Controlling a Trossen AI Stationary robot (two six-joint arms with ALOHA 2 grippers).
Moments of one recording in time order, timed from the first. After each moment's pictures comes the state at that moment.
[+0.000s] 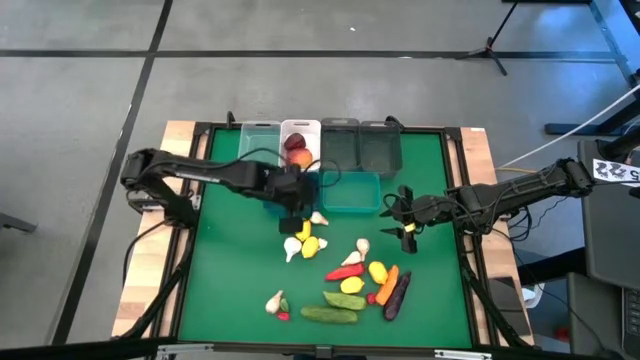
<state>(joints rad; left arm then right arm) -0.04 1.60 1.36 -0.79 -0.18 -0.03 0.23 0.98 0.64 -0.36 0.13 0.18</state>
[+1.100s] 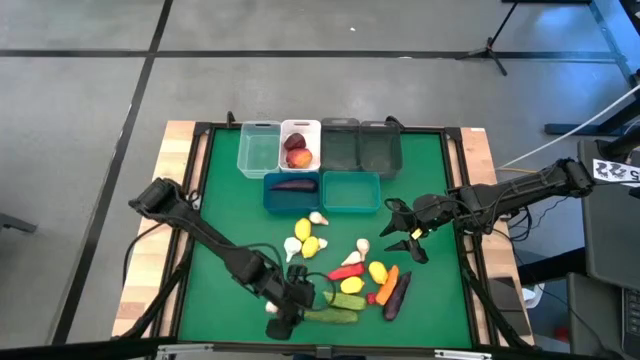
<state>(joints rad) -0.57 1.87 1.37 -0.41 -0.03 -0.45 0.23 0.98 0.64 -0.30 -0.17 0.17</state>
